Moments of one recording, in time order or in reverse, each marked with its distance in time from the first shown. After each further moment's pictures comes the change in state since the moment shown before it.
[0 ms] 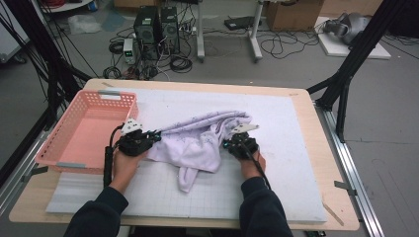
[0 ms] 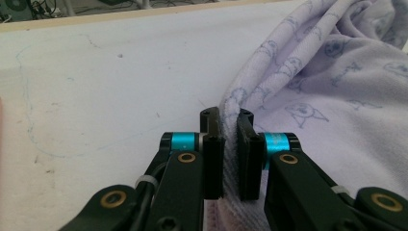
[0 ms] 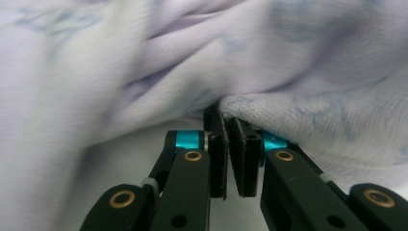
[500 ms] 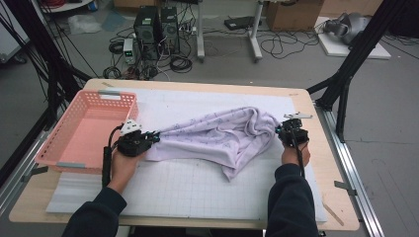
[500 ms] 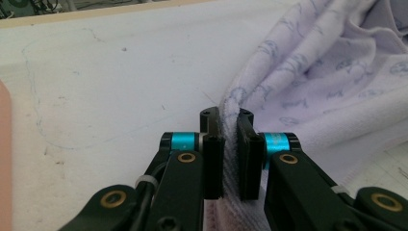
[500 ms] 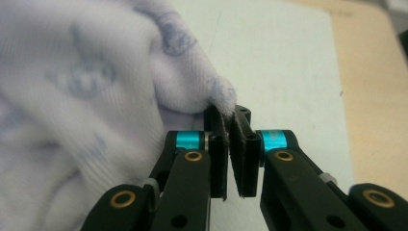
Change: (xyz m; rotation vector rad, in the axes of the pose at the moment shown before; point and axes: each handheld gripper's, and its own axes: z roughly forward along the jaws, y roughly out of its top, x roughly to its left) left arm 0.000 0.000 -0.003 0.021 -0.001 0.014; right arm -0.115 -0.024 -0.067 0.033 -0.416 0.259
